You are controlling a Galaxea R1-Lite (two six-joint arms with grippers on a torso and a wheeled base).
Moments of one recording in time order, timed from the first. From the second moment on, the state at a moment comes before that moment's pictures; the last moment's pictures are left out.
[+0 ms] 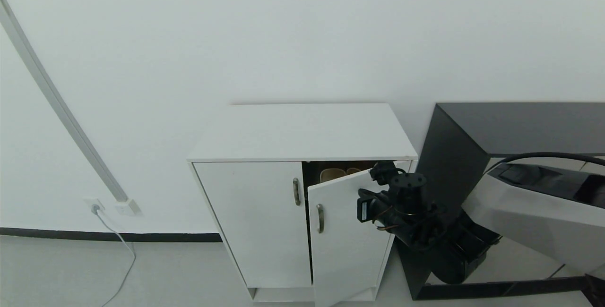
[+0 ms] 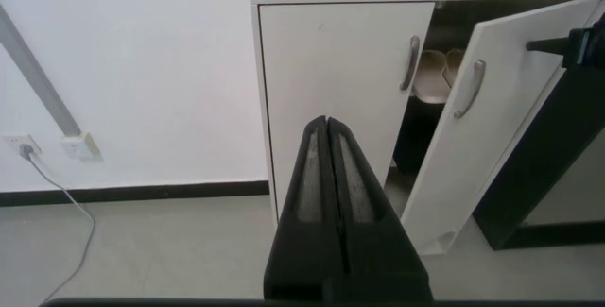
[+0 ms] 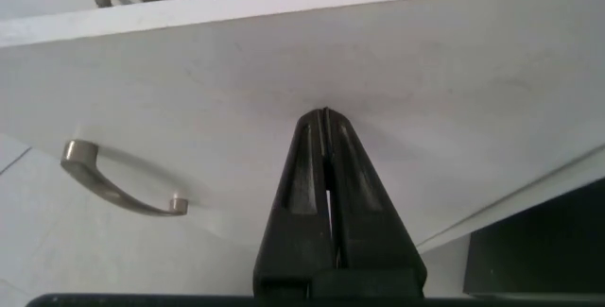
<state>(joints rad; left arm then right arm) 0.00 0.00 0.00 0.00 -0.01 0.01 0.60 2.30 -0.96 -1.11 -0.19 0.14</state>
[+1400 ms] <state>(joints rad) 0.00 0.00 0.00 0.00 -0.01 0.01 0.52 2.40 -1.18 -1.00 -0.18 0.15</state>
